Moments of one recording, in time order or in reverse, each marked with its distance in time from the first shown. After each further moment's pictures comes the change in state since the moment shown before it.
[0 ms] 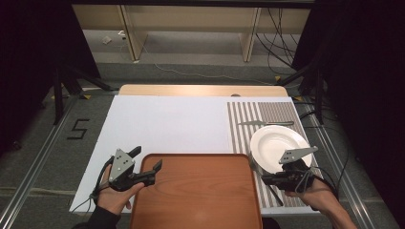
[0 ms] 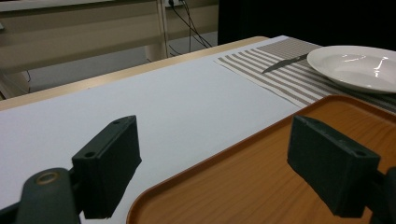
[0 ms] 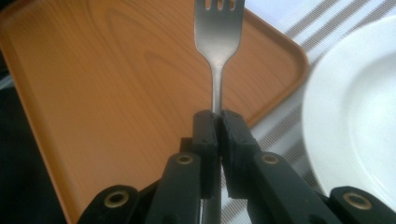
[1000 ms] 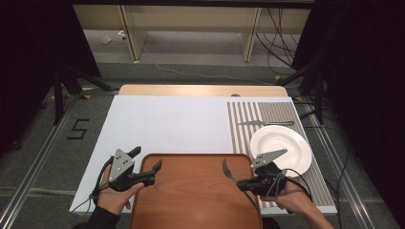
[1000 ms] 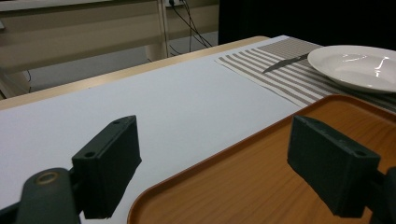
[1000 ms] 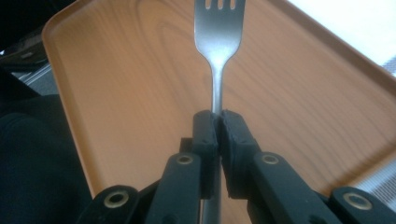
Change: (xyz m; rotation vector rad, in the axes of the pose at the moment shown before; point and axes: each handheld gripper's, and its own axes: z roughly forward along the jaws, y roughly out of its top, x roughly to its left) left arm 0.001 0.000 0.000 -0.001 0.002 -0.003; right arm 0.044 0.031 0.040 0.028 0.103 -0.045
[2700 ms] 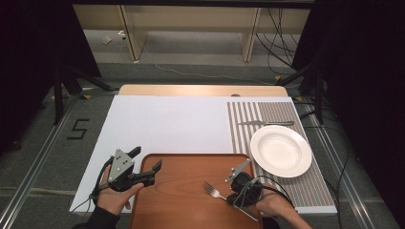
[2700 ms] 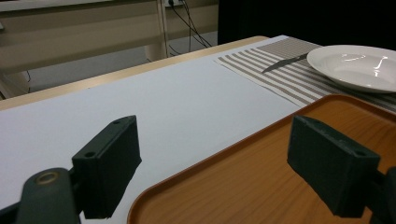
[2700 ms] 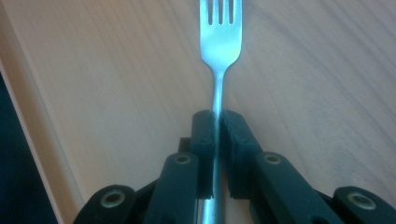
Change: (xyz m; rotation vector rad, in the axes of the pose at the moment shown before) left arm 0.000 0.000 -0.001 0.001 -0.003 0.004; right arm 0.012 -0.002 0.070 0.299 -0.004 -0.051
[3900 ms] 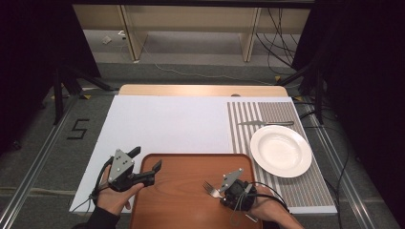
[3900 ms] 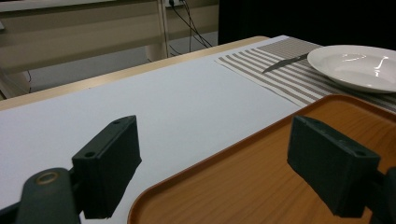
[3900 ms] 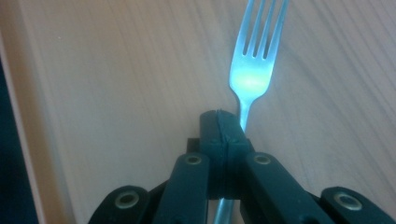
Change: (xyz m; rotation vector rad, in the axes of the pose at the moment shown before) left arm 0.000 0.000 0.000 -0.001 0.002 0.000; right arm 0.023 0.005 0.007 -0.053 -0.076 -0.183
